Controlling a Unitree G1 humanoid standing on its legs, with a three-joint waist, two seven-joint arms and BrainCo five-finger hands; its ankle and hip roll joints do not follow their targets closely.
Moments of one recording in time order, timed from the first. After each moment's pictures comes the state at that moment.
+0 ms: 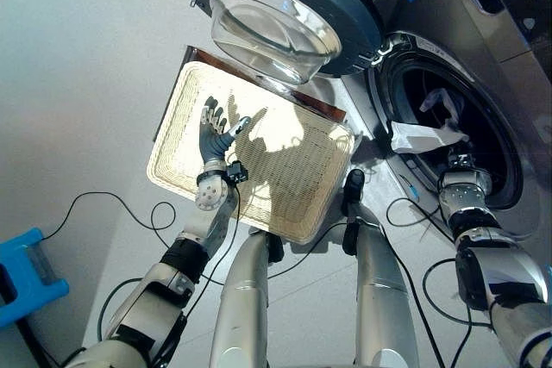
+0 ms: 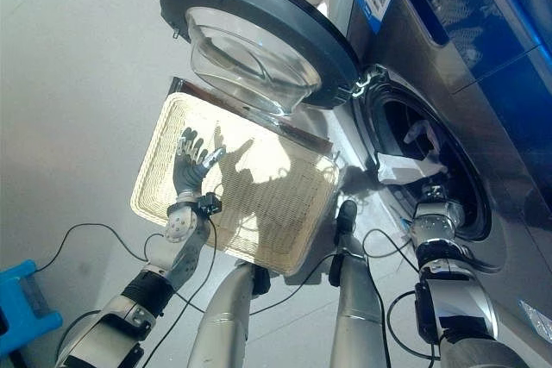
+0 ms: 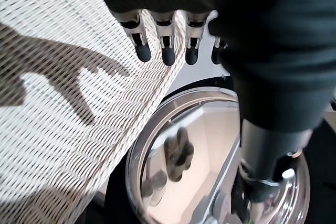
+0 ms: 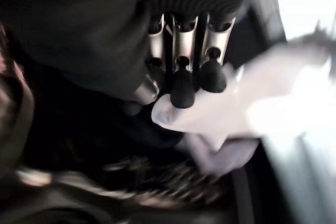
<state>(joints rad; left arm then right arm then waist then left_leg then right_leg) -0.59 0.28 -0.37 0.50 -0.63 -0.44 0.48 -0.86 -0.43 -0.19 1.02 1.64 -0.49 -0.17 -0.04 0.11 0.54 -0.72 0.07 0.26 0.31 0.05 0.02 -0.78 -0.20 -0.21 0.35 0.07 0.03</state>
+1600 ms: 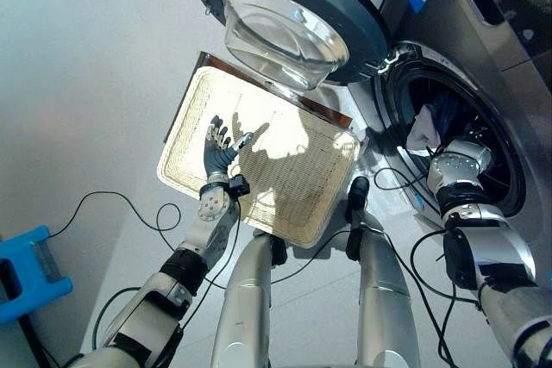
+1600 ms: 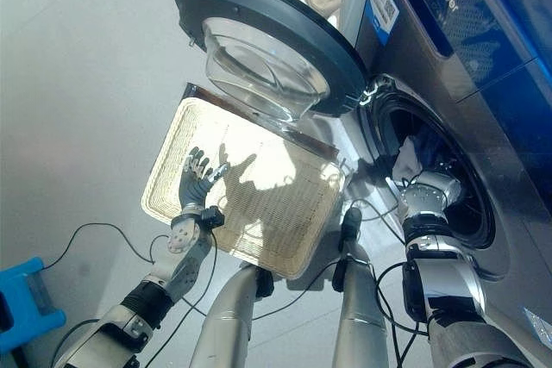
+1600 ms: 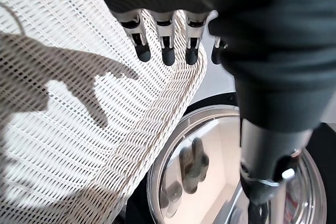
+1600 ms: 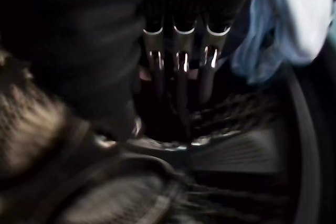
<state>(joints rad) -0.53 0.30 -0.43 0.54 -0.68 -0.40 0.47 -0.90 -0.42 -0.11 1.06 1.45 -0.57 -0.24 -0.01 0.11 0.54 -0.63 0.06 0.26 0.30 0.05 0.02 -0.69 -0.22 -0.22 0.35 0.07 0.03</state>
